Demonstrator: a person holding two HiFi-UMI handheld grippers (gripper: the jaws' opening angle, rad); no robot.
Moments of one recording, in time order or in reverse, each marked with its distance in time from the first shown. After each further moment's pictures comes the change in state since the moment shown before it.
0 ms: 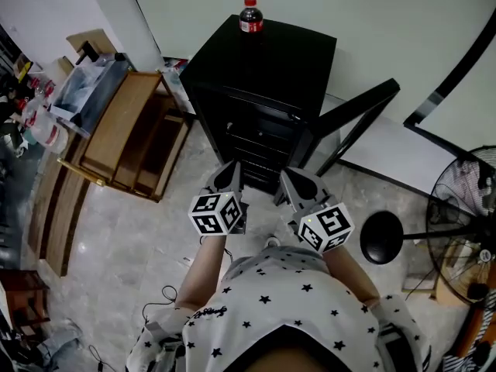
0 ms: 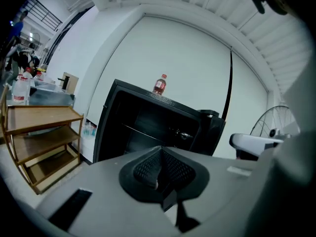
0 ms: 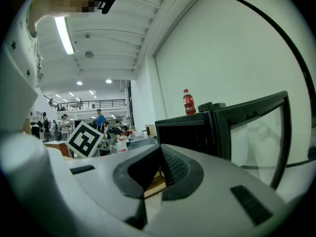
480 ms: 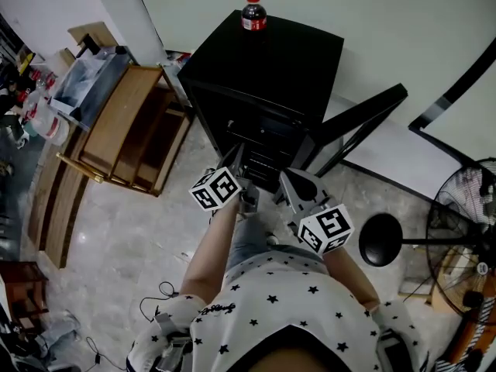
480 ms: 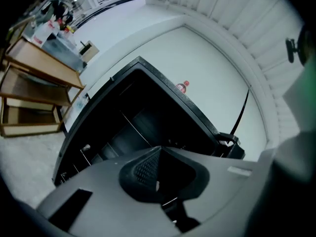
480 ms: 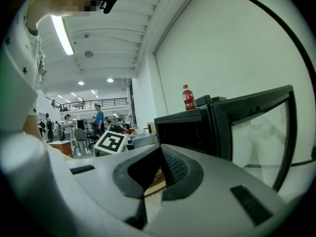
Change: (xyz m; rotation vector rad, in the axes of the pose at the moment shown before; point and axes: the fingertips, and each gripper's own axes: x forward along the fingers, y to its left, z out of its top) left arm 0.075 0.022 0.003 -0.405 -0.131 -0.109; right arm 0.013 -0.015 -0.005 0.009 0.029 0.031
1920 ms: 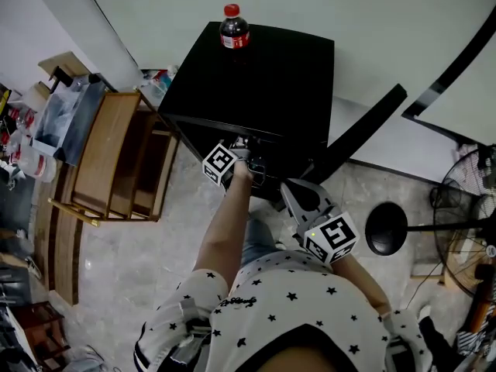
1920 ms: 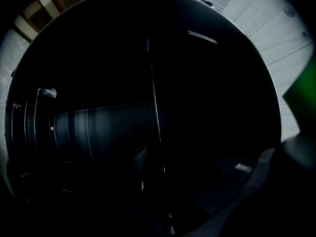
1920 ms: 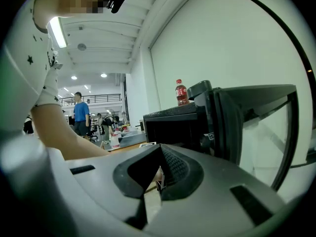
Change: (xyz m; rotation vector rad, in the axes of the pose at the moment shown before) left arm 0.166 0.073 0.012 -0.614 -0.080 -0.201; right arm 0.045 -0.029 0.002 -0.017 0.028 -0.081
